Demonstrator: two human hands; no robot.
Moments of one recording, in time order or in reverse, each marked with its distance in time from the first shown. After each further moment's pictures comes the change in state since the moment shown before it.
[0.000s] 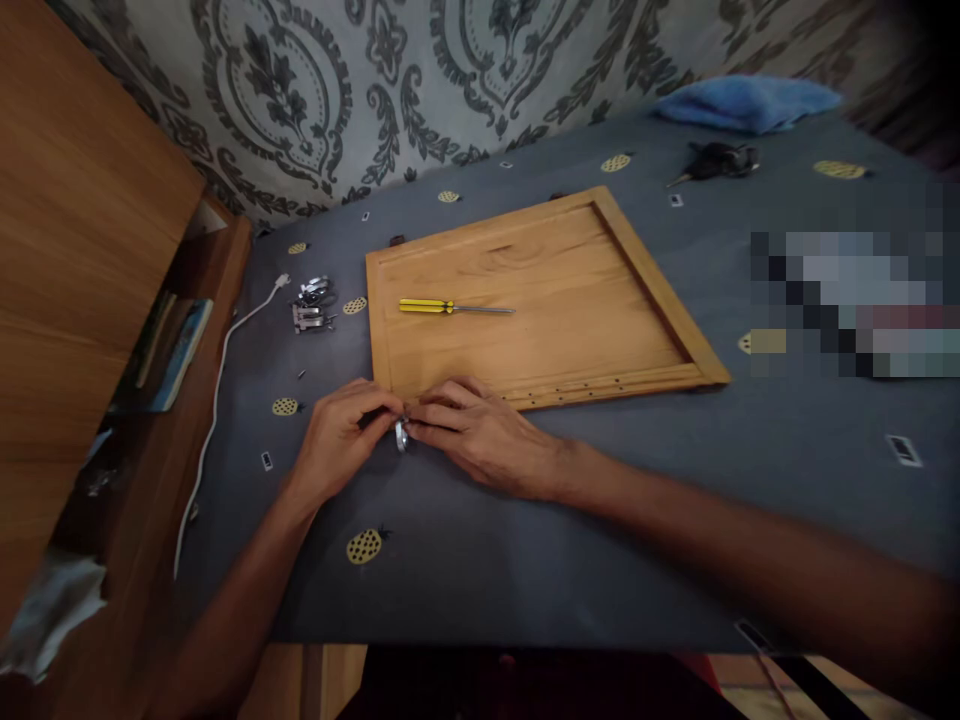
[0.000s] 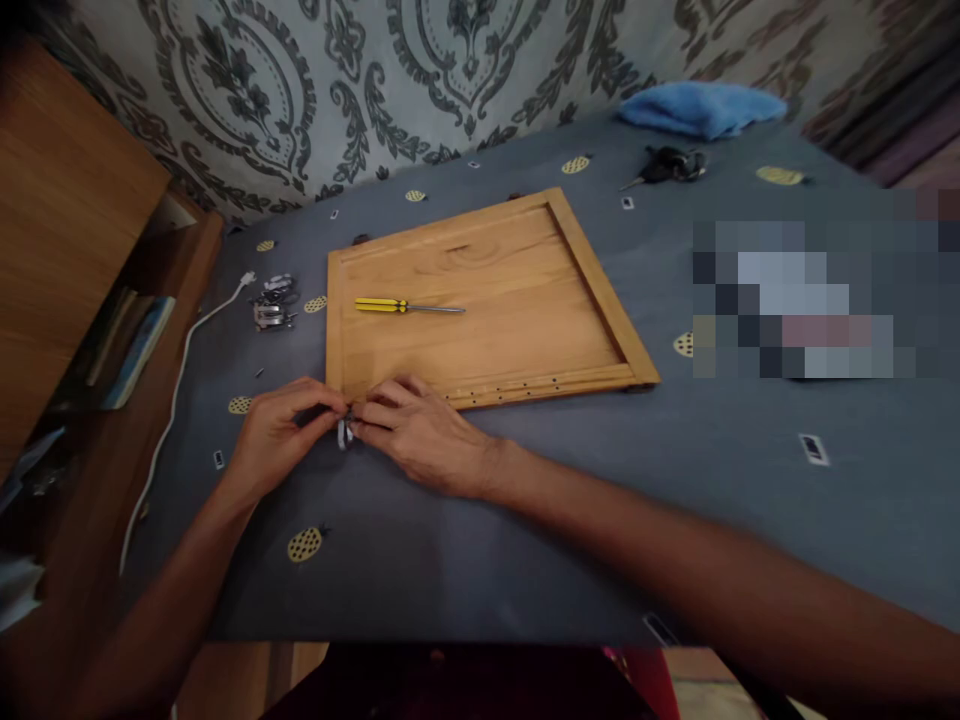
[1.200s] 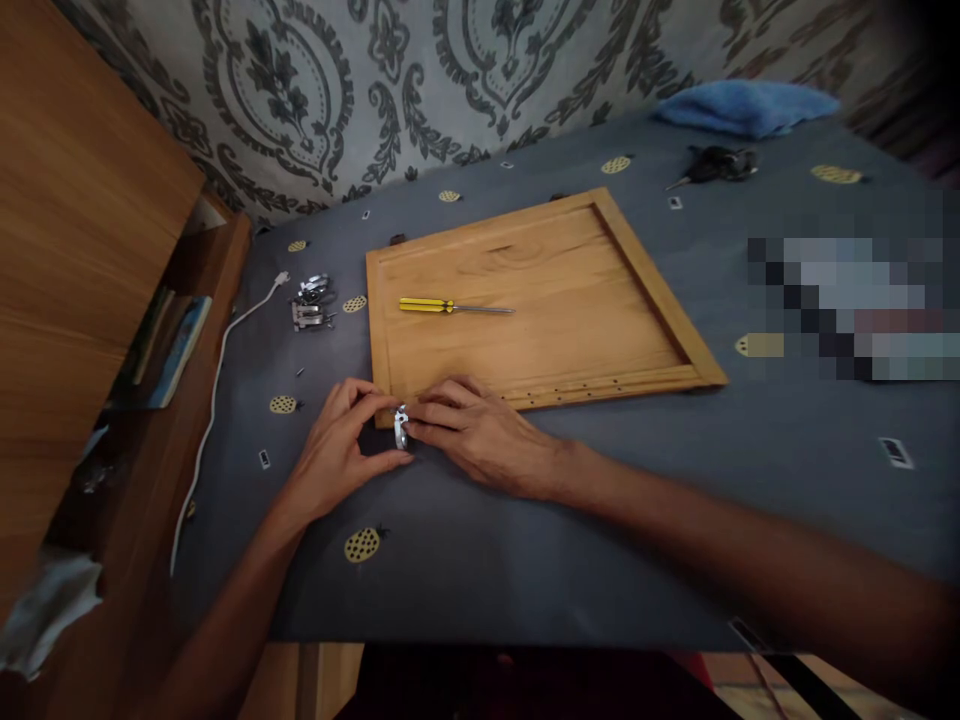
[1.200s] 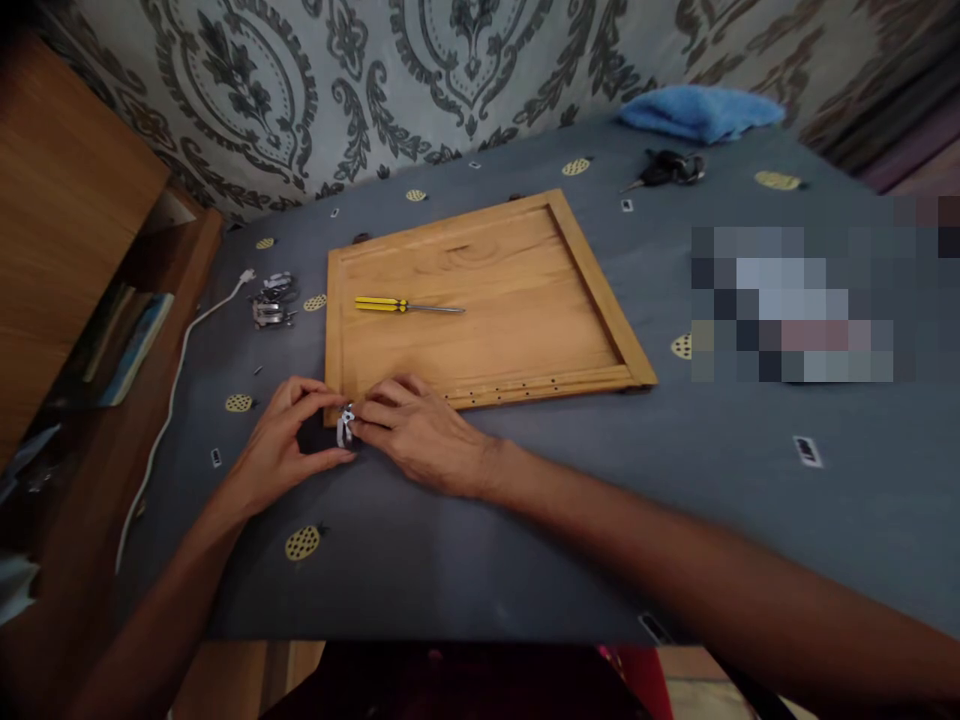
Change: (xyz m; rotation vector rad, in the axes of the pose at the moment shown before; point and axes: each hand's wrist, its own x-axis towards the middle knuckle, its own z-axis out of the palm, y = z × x) left_hand -0.024 -0.008 0.002 0.122 -0.078 -0.043; right_hand 0.000 0.000 -0.001 -0.004 -0.012 0.005
